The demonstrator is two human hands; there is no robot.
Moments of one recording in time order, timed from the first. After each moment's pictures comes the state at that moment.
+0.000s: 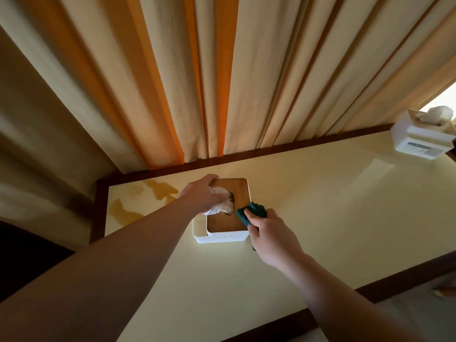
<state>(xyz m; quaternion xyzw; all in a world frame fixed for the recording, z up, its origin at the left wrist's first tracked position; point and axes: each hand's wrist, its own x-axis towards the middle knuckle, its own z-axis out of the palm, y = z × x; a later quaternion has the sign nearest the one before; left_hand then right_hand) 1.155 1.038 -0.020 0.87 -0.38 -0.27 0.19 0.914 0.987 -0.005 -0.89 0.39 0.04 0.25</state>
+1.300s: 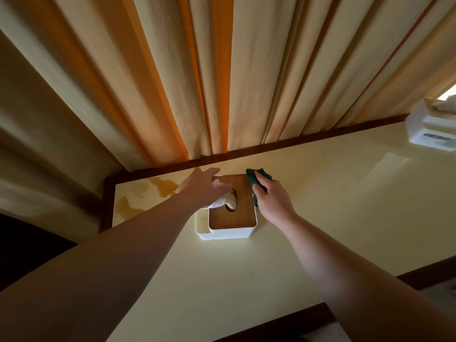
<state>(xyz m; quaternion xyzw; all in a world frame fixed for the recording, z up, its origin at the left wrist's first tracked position) 1.151 1.038 0.004 0.88 -0.42 -0.18 0.10 0.963 0.923 -0.020 -0.80 0.42 -0.10 0.42</state>
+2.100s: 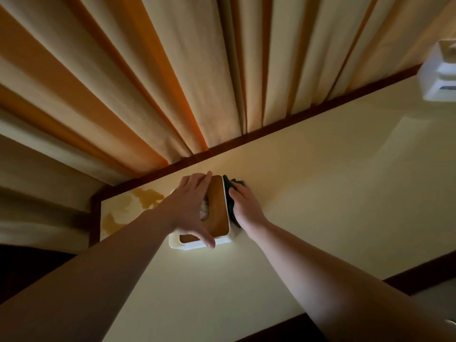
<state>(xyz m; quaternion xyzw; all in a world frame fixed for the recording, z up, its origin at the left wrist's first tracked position) 1.111 1.023 0.023 0.78 -0.57 -0.23 -0.10 0.972 0.920 -0.070 -0.61 0.38 -0.14 0.68</state>
